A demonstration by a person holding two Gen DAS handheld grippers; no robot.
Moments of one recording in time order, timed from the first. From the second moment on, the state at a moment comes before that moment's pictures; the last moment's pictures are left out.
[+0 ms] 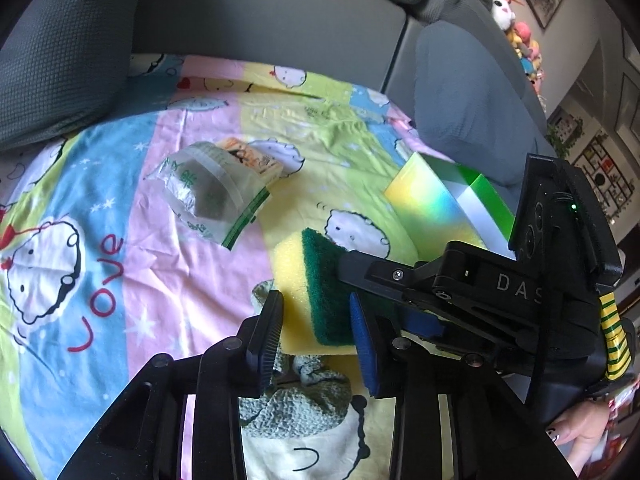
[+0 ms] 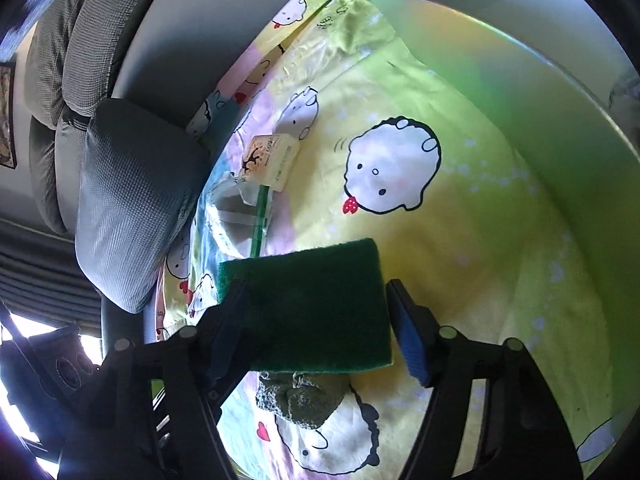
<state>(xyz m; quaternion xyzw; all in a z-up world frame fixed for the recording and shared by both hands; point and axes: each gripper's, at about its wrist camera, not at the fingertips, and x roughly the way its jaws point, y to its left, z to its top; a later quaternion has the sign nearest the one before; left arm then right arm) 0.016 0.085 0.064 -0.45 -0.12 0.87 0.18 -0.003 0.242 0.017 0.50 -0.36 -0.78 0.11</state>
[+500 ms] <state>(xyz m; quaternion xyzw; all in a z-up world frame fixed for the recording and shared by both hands) 0.046 0.064 0.109 -0.36 -0.13 0.90 0.19 0.020 0.219 0.073 0.42 -0.34 -0.83 0.14</state>
